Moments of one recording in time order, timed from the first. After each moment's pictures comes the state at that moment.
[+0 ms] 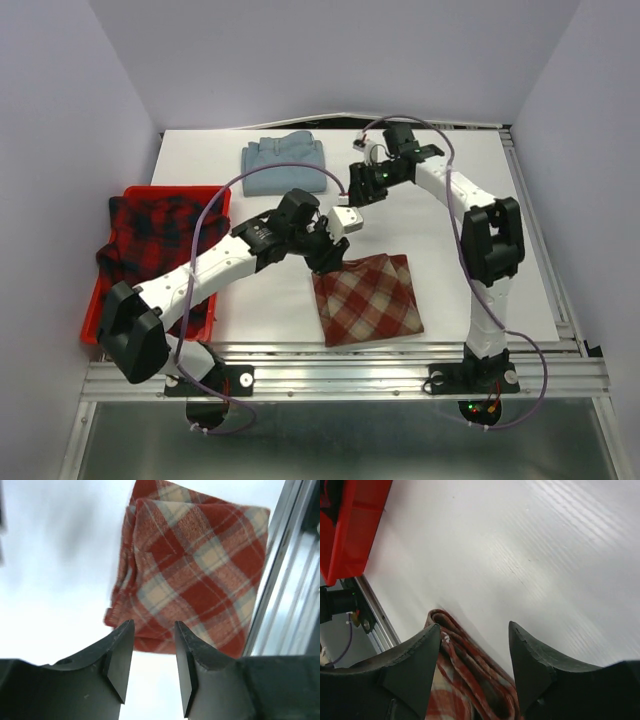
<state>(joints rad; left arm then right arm) -0.80 1.37 1.14 -0.51 0.38 0.26 0.37 2.11 1.78 -0.68 -0.77 0.03</state>
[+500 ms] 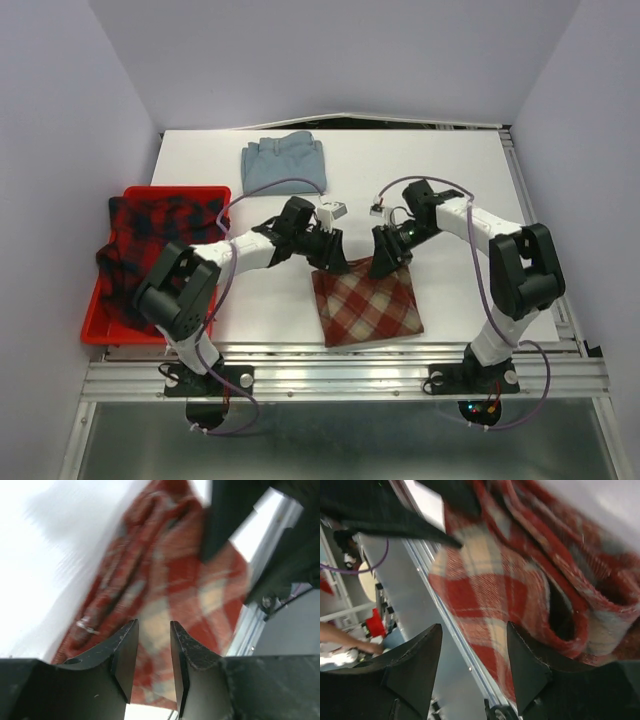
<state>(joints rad) -0.65 1.60 0.91 -0.03 0.61 -0.31 0.33 1.71 1.20 -0.86 -0.94 -0.14</state>
